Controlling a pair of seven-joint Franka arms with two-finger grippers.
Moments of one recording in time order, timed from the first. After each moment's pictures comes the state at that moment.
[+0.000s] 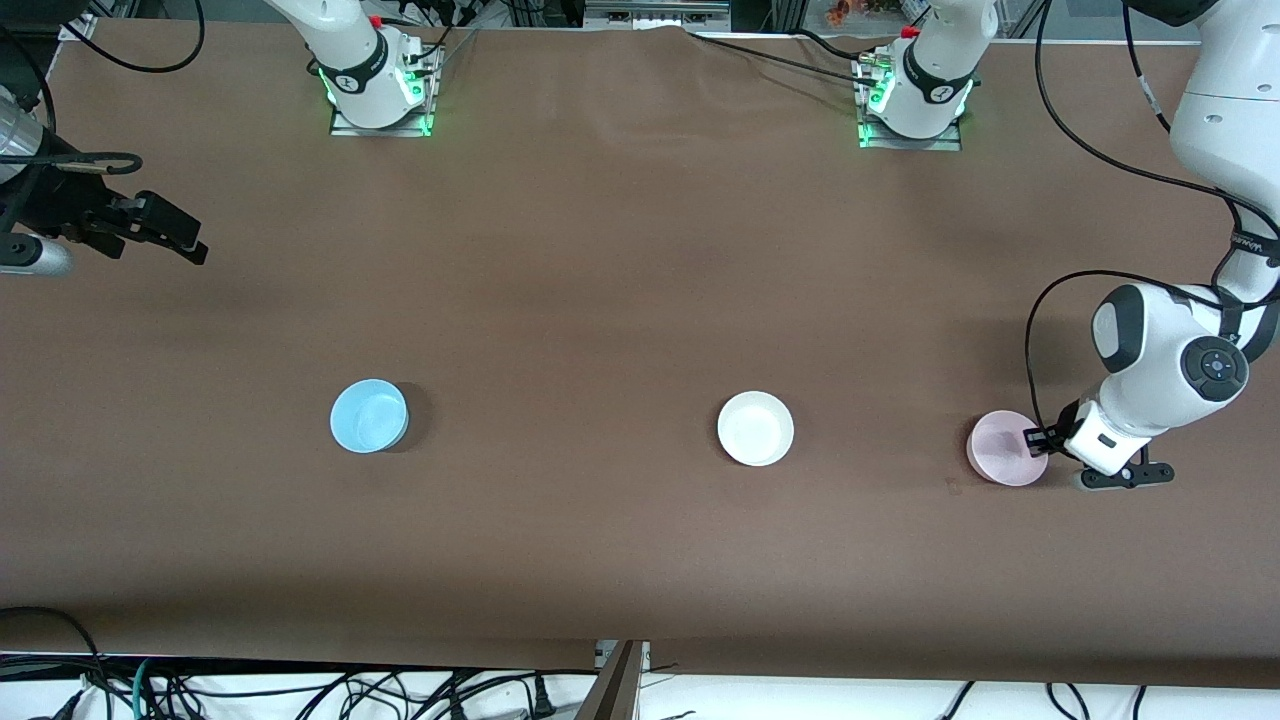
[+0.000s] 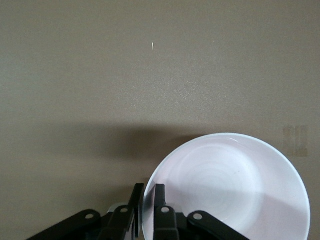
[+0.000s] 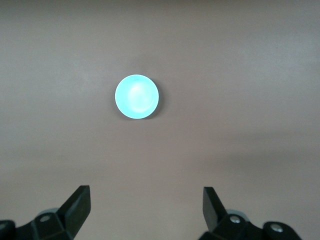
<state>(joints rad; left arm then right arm) 0.47 0.70 -0.33 -1.74 0.34 2.45 -0.15 0.10 0.00 -0.06 -1.62 0.03 1.64 0.12</state>
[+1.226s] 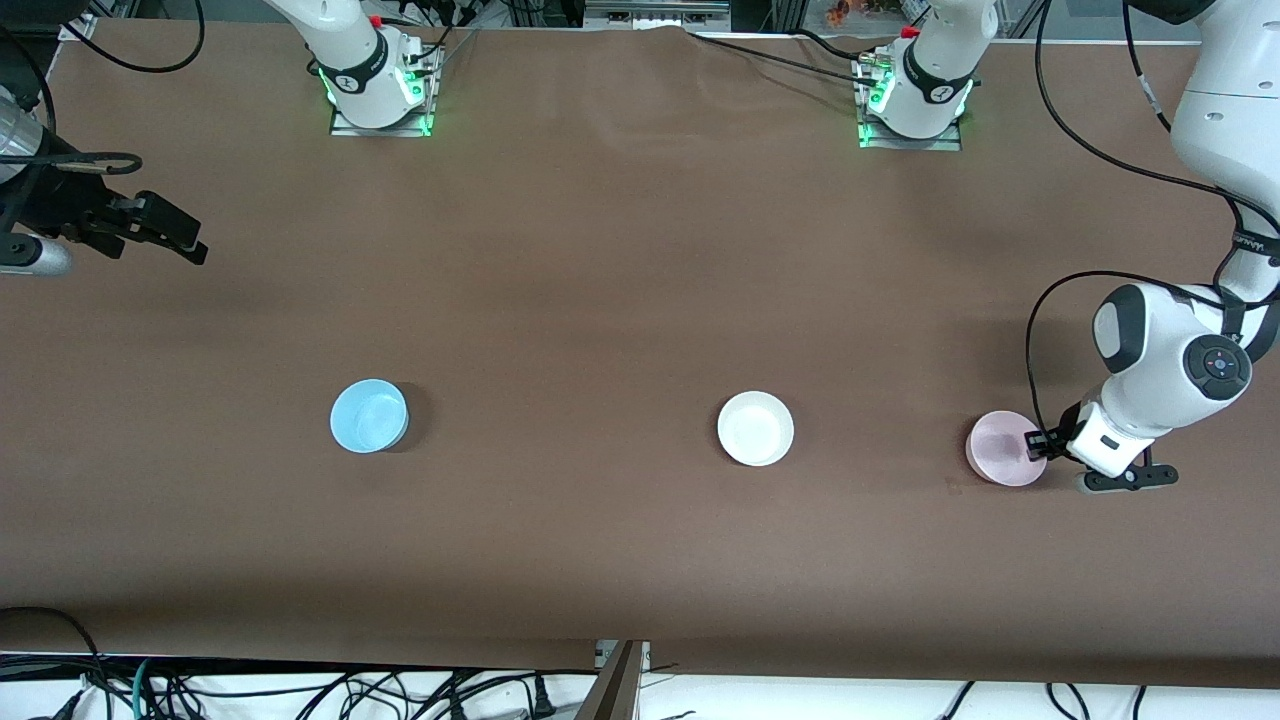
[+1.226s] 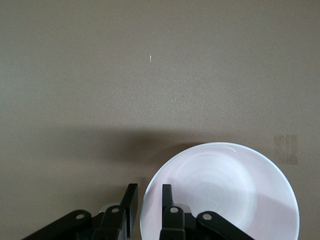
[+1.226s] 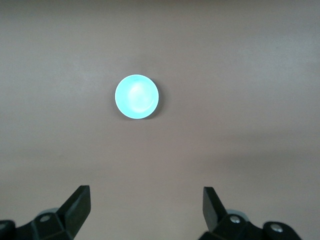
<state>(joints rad) 0.47 0.69 -0.34 -1.73 0.34 2.46 -0.16 0.10 0.00 -0.06 -1.62 0.03 1.64 0.12</state>
